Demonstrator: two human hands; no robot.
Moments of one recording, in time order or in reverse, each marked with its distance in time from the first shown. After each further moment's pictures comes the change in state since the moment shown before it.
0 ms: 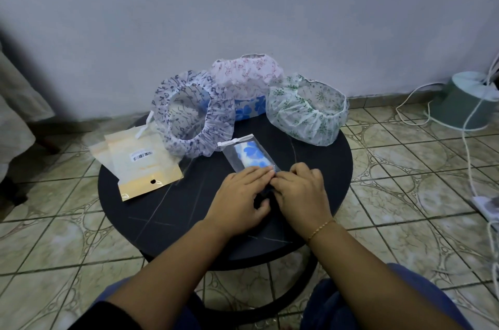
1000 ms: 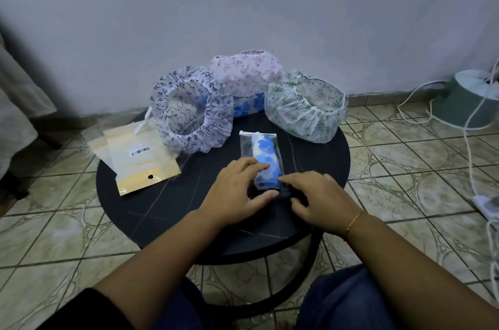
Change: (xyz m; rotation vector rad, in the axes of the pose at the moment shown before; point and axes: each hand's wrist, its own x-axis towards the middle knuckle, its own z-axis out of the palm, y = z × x) left_hand 0.005 0.001 -0.012 -0.154 -0.075 -0.094; right_hand -0.010 0.041 -0.034 0.246 -0.445 -0.011
